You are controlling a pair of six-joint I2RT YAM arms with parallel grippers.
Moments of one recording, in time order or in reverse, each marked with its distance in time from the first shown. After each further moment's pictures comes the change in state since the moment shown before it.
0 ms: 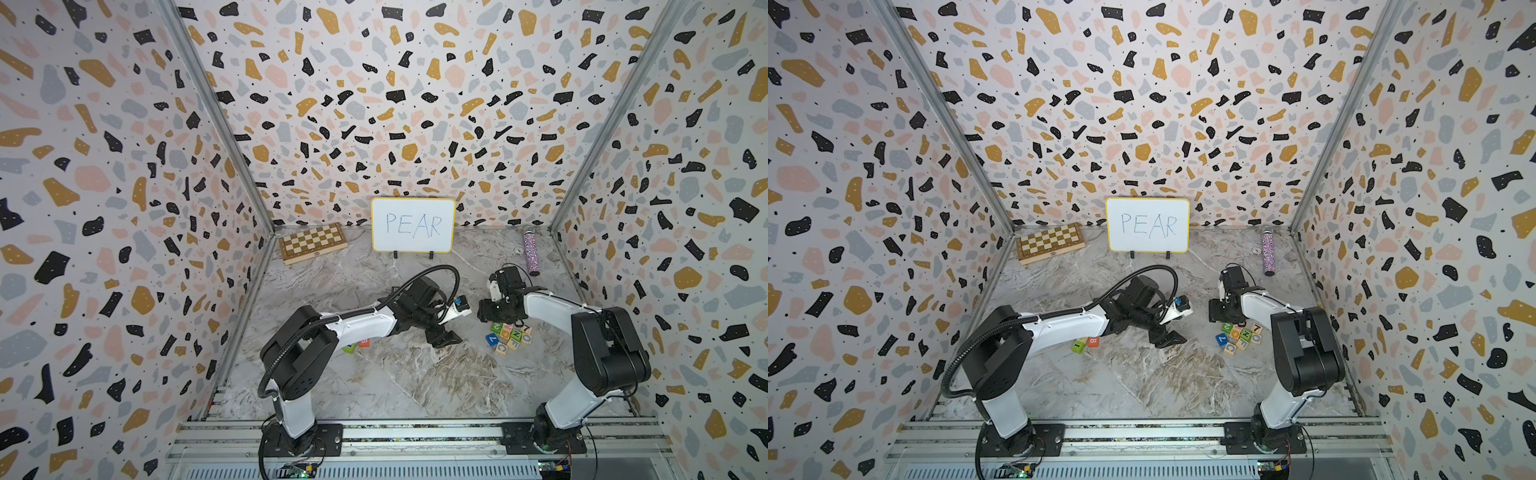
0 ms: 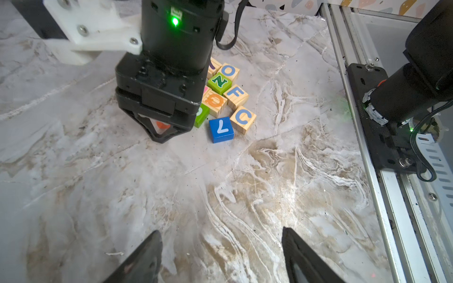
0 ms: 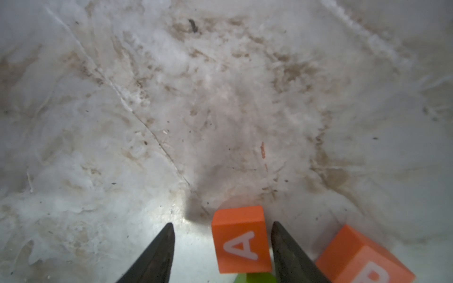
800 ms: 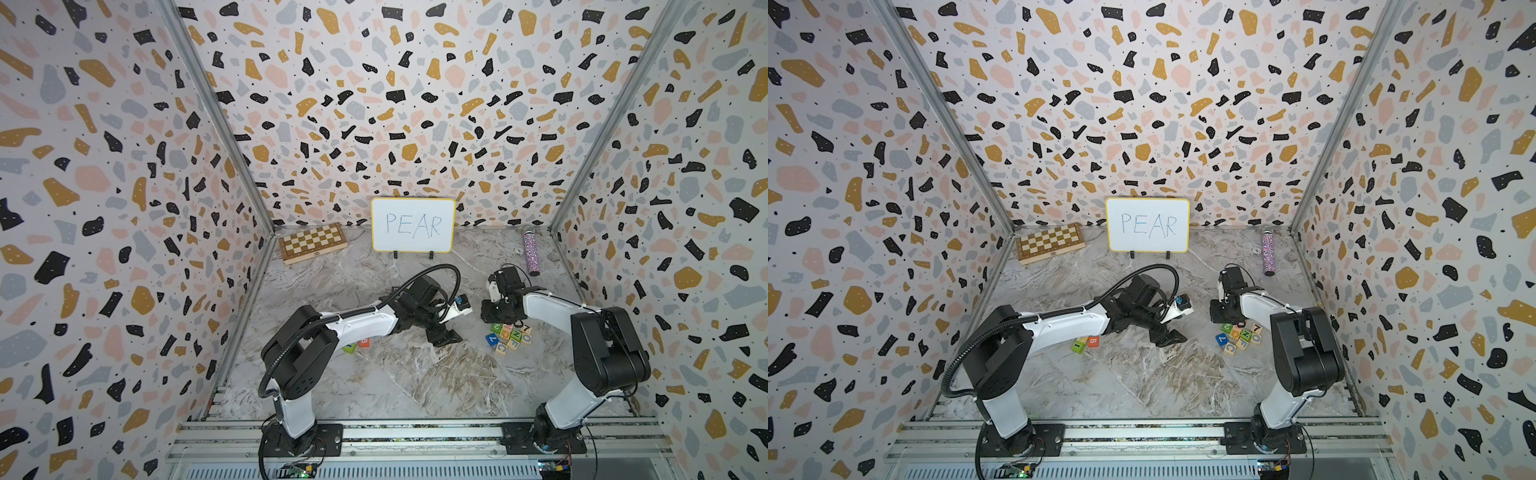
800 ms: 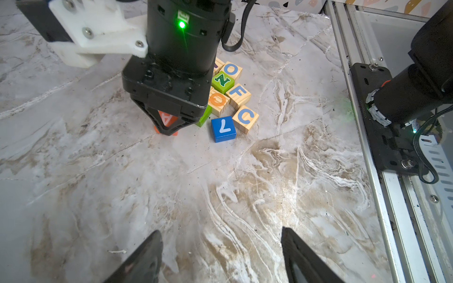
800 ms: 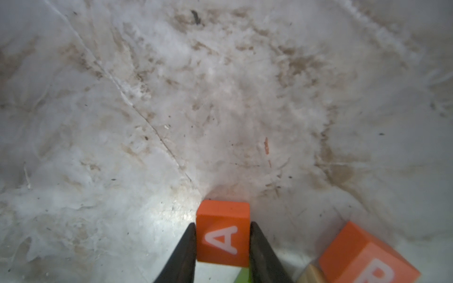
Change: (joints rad) left arm -0.006 -0.002 0.012 -0.023 -0.012 -0.002; right arm 0.012 0.000 0.000 -0.010 0.005 -0.002
